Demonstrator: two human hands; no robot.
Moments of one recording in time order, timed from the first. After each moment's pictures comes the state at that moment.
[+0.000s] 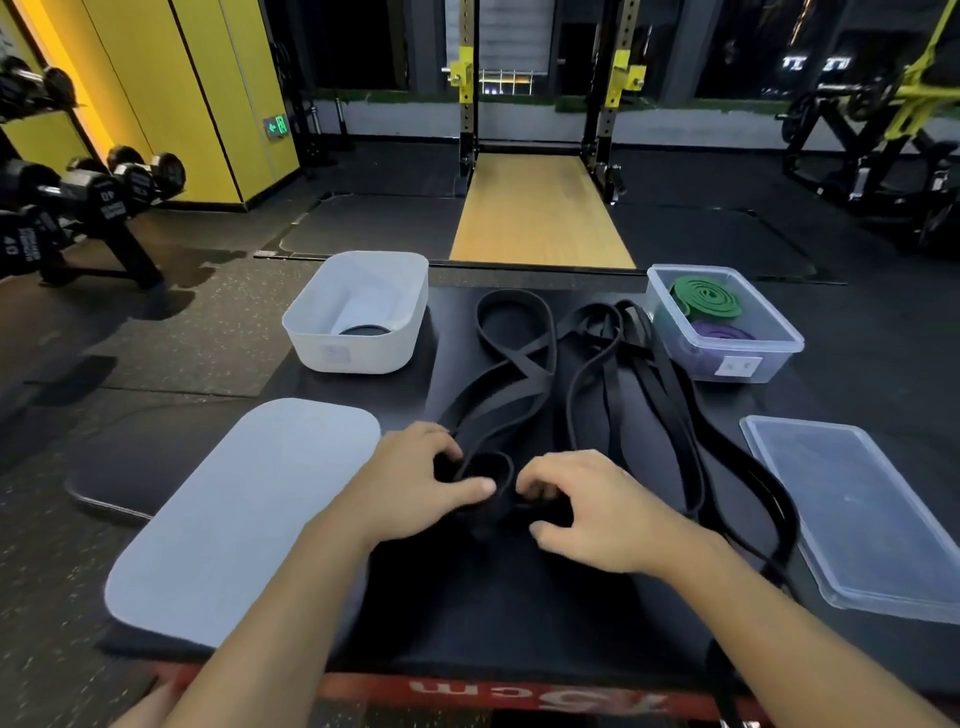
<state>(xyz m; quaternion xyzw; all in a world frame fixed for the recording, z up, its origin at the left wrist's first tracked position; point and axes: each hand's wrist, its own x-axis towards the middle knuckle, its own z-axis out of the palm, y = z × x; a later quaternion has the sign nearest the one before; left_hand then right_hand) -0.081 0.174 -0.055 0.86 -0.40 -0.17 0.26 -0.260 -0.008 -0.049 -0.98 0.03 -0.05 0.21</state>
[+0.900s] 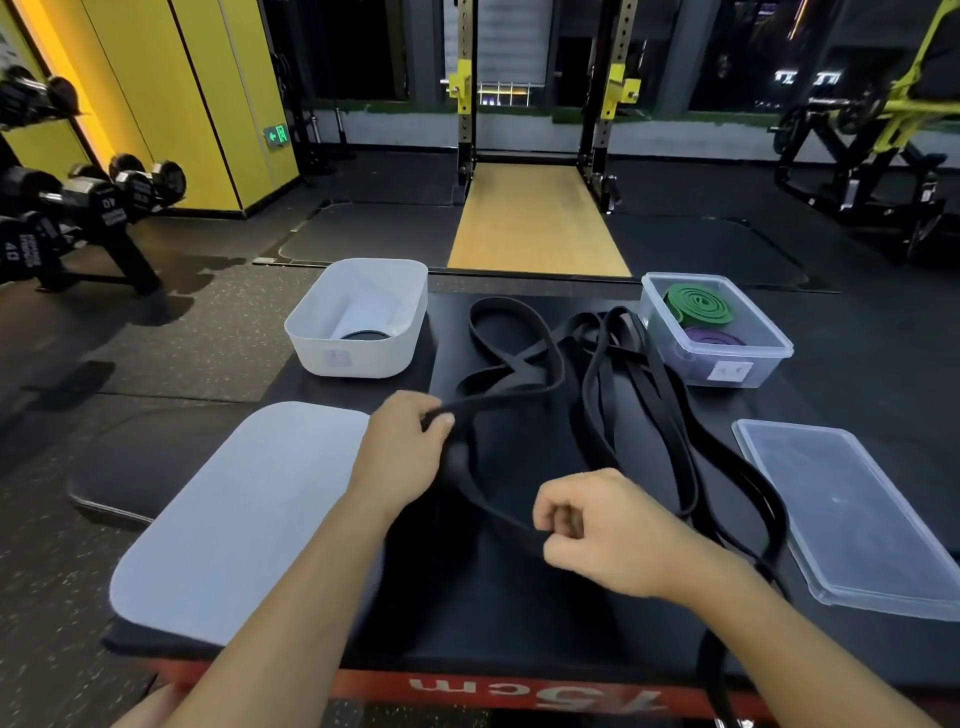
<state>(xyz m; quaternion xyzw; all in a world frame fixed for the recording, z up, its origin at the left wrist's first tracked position) -0.079 0.154 -0.049 0.85 -0.32 -0.04 0.41 -0.285 0.016 -0.021 -0.95 0.11 0.01 0.31</state>
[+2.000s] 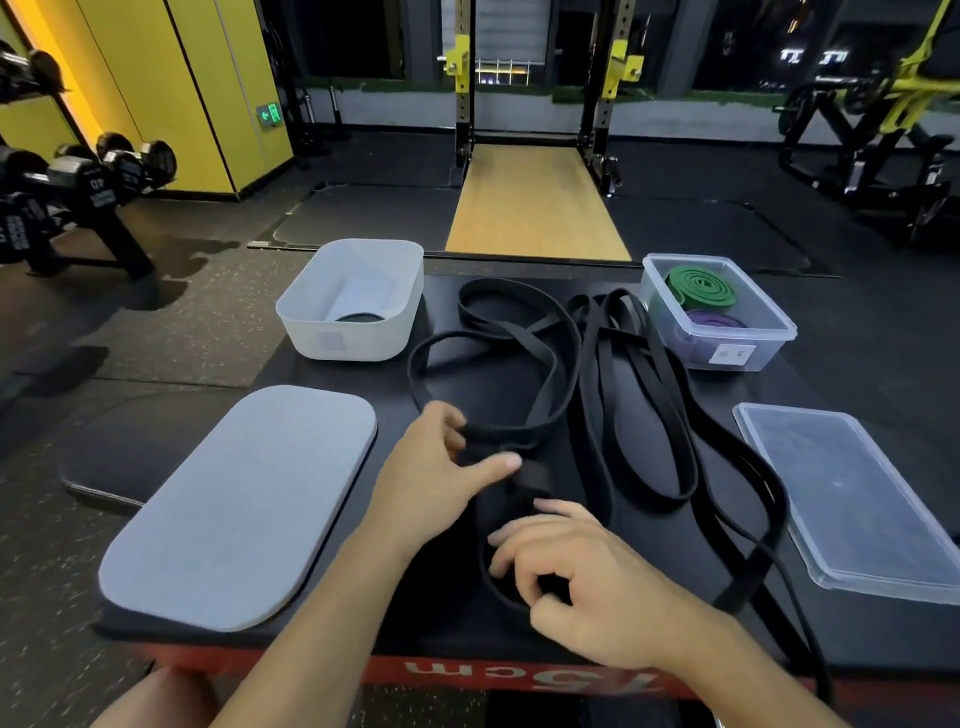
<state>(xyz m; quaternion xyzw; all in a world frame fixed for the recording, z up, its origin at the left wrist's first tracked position) -0.130 0.164 -0.052 0.83 -0.31 -0.16 0.43 -0.308 0.046 -0.054 -0.94 -0.02 0.00 0.33</state>
